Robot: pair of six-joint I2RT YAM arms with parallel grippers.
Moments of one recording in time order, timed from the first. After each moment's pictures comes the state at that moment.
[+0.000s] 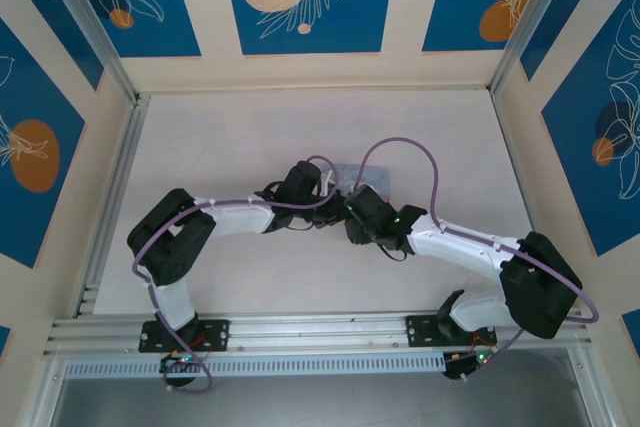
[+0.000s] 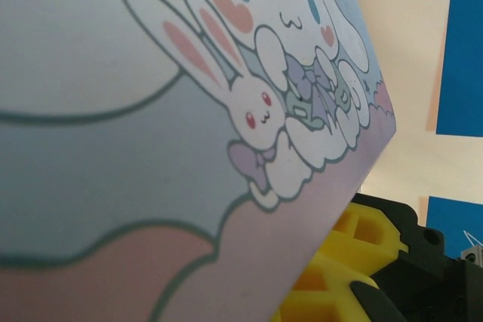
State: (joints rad) left arm -0.79 1.80 0.98 0.21 0.54 -1.02; right arm 0.81 1.33 0.74 -0.48 0.24 0.45
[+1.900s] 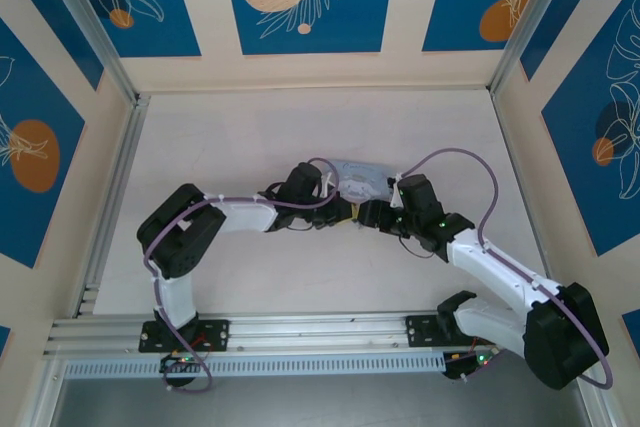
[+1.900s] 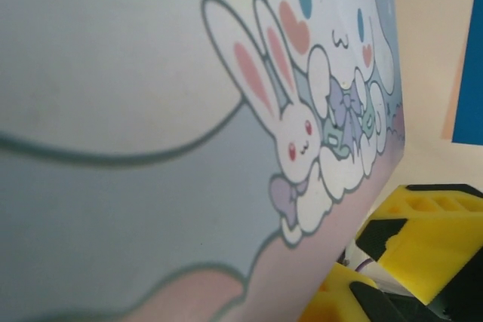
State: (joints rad) left arm -0.78 1.87 0.98 0.24 0.55 -1.01; right arm 0.48 1.05 0.55 -0.30 -0.25 0.71
